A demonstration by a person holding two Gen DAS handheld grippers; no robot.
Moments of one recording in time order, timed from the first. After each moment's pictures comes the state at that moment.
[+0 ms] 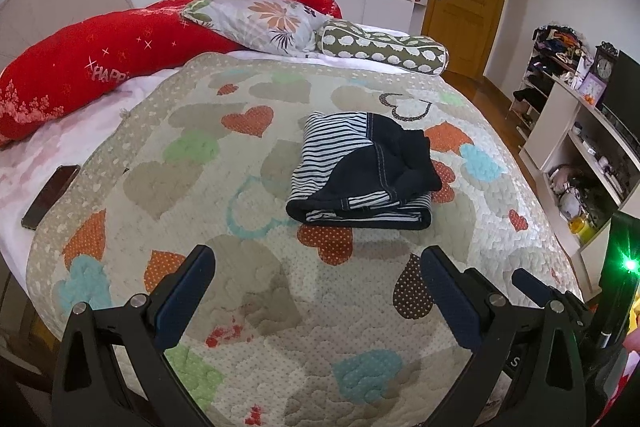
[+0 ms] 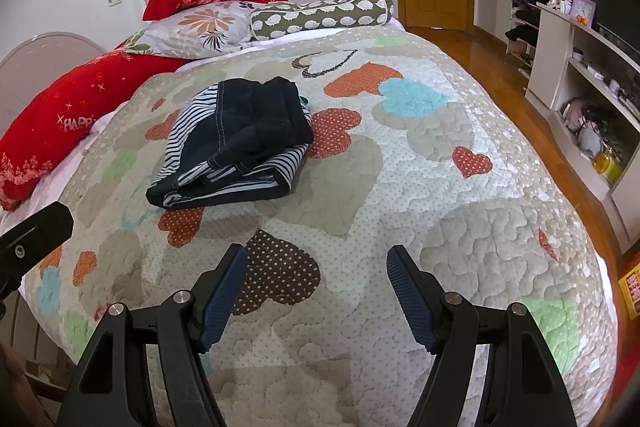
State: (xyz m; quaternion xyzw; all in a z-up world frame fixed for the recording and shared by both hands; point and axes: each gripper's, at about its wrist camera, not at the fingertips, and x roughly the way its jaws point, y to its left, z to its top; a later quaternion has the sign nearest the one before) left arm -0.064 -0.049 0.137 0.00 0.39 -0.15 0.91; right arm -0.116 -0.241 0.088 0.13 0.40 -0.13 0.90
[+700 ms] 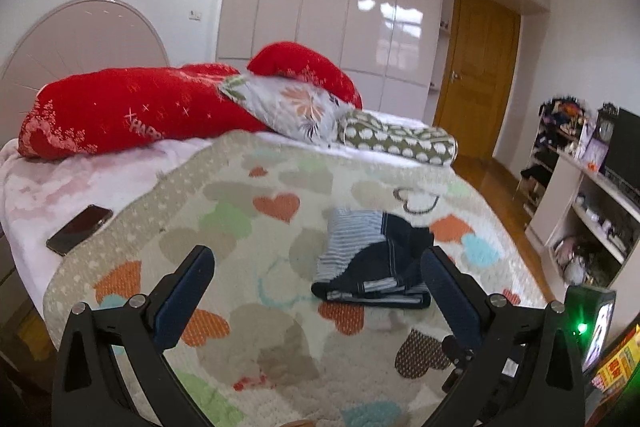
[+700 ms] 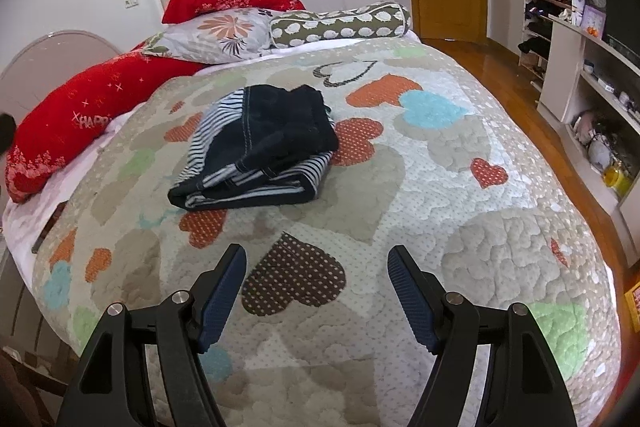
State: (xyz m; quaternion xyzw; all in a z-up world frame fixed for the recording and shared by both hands) left arm -0.091 -0.013 0.186 -0.06 0.24 -0.12 0.96; right arm -0.117 -0.225 0.095 0.12 0.38 -0.10 0.91
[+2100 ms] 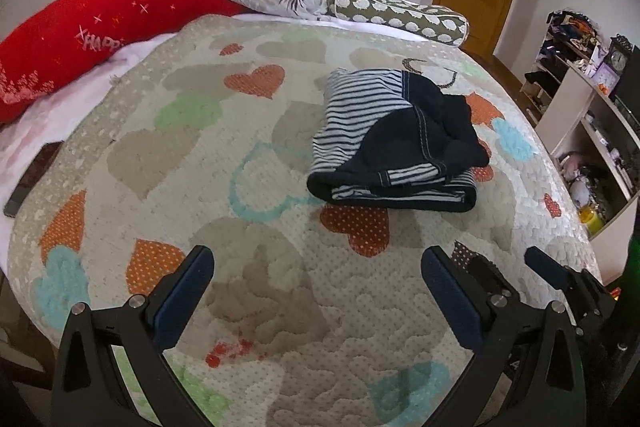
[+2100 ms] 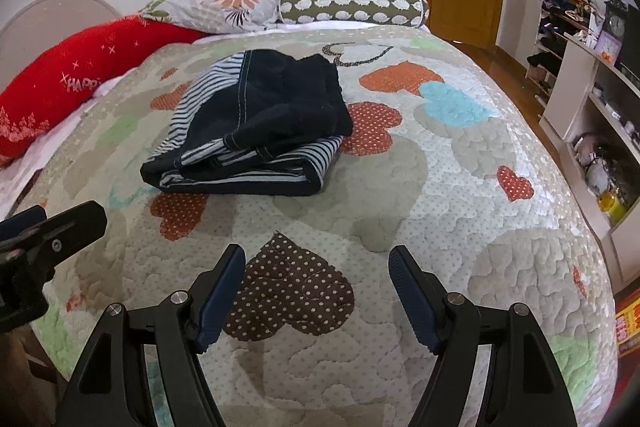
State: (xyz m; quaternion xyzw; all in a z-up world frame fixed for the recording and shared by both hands) left arm -0.026 -0.041 0.087 0.00 0.44 -0.15 0.88; right arm -0.078 -0.218 0.062 0.07 0.42 -0.10 0.90
